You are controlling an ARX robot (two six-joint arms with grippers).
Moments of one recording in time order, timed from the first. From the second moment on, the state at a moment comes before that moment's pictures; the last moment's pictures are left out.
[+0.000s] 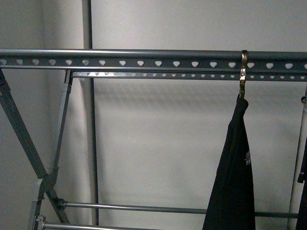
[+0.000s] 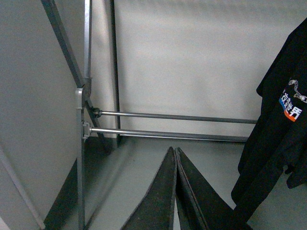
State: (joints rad) left arm 0.00 0.00 0.02 0.00 0.00 0.00; right arm 0.00 0.07 0.08 -0.02 0.00 0.00
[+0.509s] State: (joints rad) left arm 0.00 0.00 0.02 0.00 0.00 0.00; right arm 0.00 0.01 0.01 0.00 0.00 0.00
